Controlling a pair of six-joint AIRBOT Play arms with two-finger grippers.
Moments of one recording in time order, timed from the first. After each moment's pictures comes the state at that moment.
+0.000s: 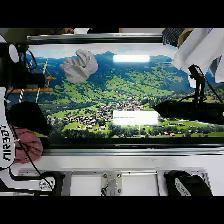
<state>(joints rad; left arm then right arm) 0.06 -1.52 1.73 1.82 -1.55 -1.66 0.04 -0.76 0.98 -0.92 1.20 1.41</state>
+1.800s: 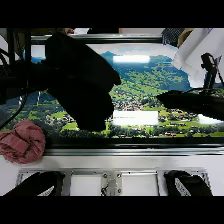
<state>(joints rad) -0.60 -1.01 1.65 1.76 -1.33 -1.71 0.03 -0.76 1.04 -0.92 1.09 1.41</state>
